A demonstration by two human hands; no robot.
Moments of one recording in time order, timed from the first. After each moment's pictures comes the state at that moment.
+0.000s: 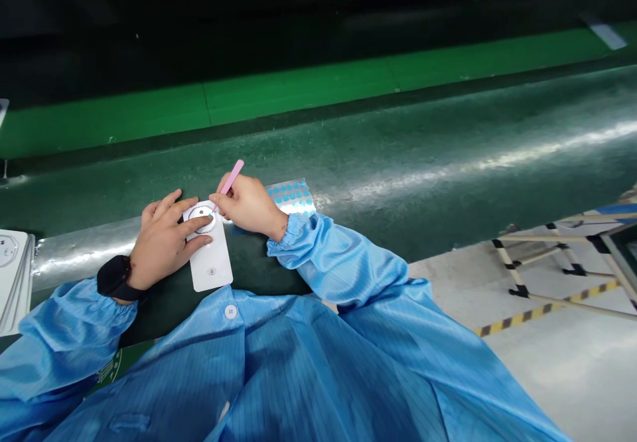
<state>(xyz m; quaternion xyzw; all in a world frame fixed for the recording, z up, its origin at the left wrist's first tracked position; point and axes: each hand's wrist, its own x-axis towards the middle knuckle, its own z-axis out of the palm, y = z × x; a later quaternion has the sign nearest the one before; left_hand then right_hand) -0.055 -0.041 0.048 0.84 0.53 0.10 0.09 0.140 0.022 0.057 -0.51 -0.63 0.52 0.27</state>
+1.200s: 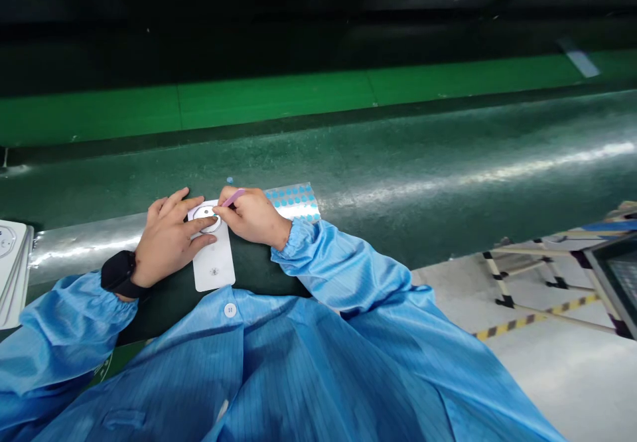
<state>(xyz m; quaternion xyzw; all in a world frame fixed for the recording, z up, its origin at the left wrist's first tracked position) -0.052 -0.040 0.047 0.83 0.53 0.09 0.10 0.149 0.015 0.038 -0.39 -0.80 0.35 0.29</state>
